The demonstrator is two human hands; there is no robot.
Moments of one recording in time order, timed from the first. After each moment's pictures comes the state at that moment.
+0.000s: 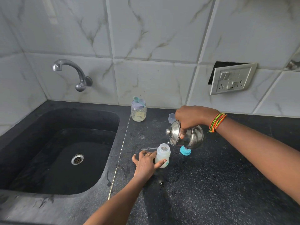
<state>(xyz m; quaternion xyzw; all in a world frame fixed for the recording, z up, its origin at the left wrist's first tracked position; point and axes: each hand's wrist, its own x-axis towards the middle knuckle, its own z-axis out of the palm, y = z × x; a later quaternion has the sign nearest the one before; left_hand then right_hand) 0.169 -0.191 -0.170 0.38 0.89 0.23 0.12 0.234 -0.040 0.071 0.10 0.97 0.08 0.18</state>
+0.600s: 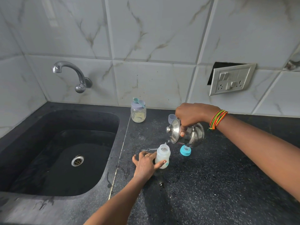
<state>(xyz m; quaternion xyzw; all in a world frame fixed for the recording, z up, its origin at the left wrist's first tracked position) 0.168 -0.192 -0.167 0.39 0.88 0.23 0.11 0.232 -0.039 0.081 0.09 0.98 0.09 0.18</state>
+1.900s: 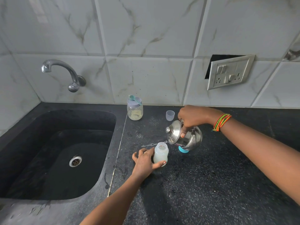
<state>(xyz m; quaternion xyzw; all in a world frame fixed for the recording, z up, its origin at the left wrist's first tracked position) 0.164 -0.187 -0.165 0.41 0.86 0.26 0.13 0.243 -0.011 0.054 0.10 0.98 0.00 0.18</state>
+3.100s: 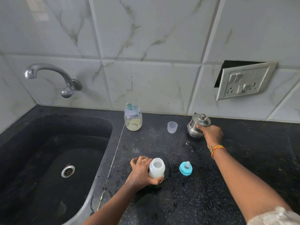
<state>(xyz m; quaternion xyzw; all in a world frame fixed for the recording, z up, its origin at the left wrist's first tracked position) 0.125 -0.148 -0.163 0.47 0.84 0.24 0.11 0.215 0.141 -0.096 0.53 0.67 -0.40 -0.33</state>
